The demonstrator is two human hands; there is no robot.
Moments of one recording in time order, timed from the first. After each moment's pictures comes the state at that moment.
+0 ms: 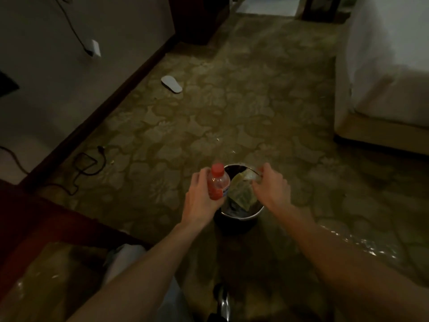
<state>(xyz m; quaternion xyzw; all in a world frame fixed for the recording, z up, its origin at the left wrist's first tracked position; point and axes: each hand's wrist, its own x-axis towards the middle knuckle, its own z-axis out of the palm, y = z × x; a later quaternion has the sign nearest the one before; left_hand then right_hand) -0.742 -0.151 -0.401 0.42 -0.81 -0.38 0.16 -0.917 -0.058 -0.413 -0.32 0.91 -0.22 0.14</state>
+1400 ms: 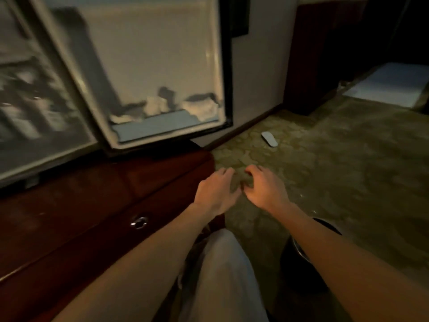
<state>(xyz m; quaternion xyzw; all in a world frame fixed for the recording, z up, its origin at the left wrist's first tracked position) -0.516 -0.149 -0.203 0.50 -0.85 -0.07 0.17 -0.674 -0.131 -0.220 -0.69 0.68 -0.25 0.02</state>
